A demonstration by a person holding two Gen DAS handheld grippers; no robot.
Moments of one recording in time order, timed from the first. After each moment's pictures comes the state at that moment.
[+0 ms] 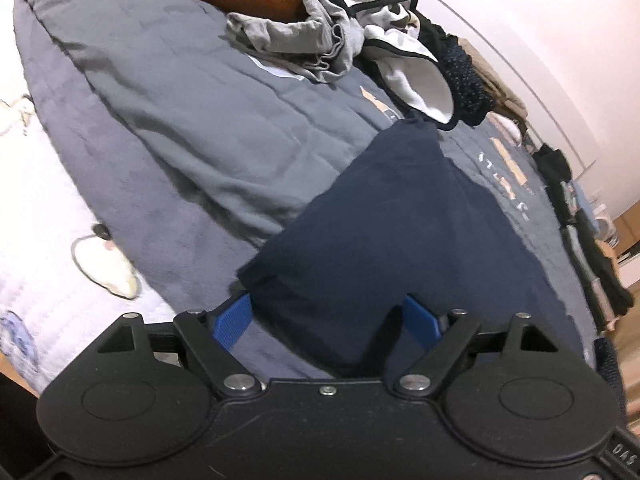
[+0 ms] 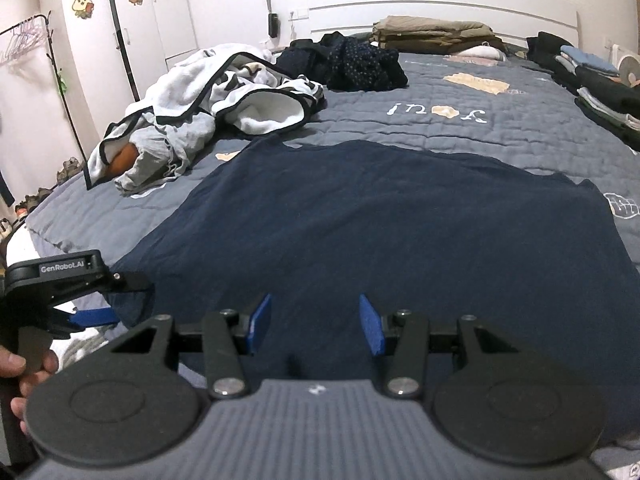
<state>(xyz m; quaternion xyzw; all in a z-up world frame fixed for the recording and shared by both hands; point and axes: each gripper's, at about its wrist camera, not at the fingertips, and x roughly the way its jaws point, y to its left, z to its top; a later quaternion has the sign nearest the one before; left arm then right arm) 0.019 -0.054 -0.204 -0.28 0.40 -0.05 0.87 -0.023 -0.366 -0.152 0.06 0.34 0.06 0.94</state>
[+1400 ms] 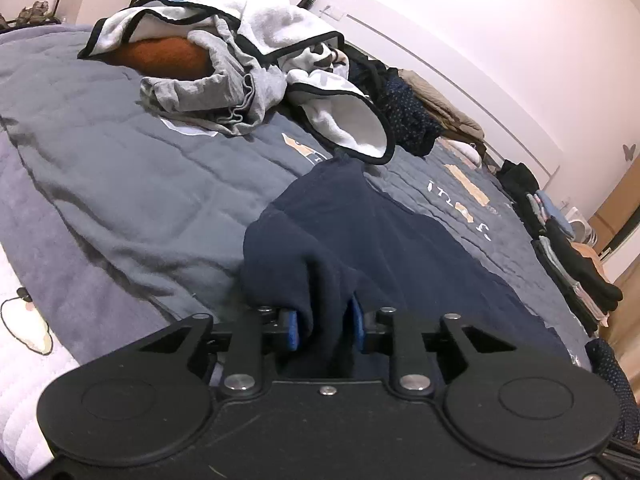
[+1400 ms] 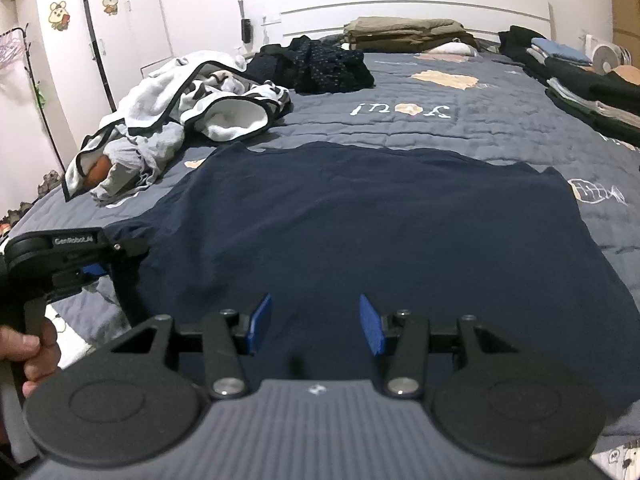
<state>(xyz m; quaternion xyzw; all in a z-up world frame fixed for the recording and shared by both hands) 0.029 -0.104 -0.183 -0.23 0.31 -0.08 0.92 -0.034 -0.397 -0.150 0.07 0.34 0.03 0.94</state>
